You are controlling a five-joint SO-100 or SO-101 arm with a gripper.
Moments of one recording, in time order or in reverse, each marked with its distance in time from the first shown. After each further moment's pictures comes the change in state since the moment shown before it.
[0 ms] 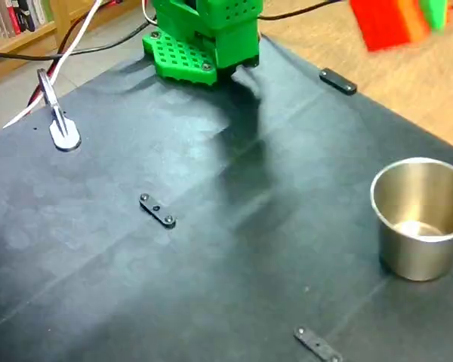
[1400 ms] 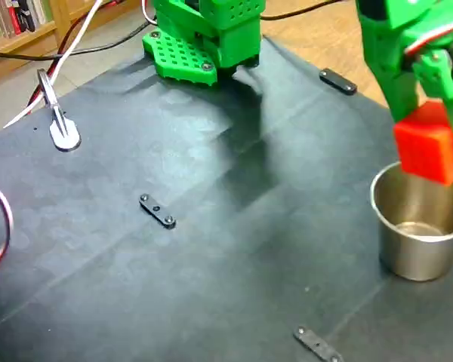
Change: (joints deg) arm -4.2 -20.3 0.0 -6.2 2.5
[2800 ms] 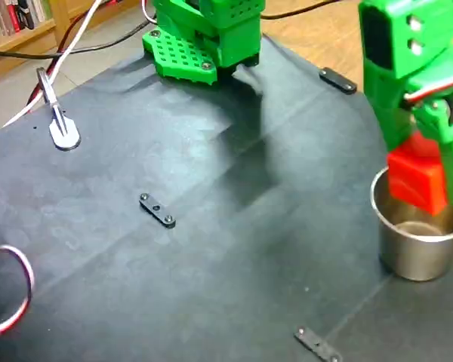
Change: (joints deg) arm 0.1 -6.9 0.0 -0.2 0.0
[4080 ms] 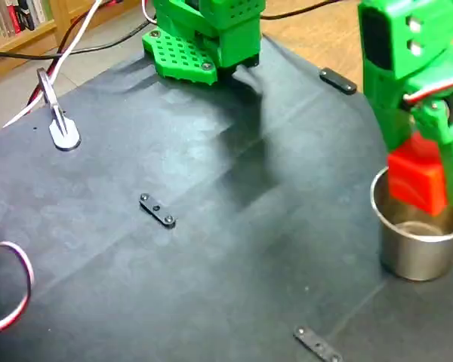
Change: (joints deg) arm 0.0 0.0 0.0 0.0 0.0
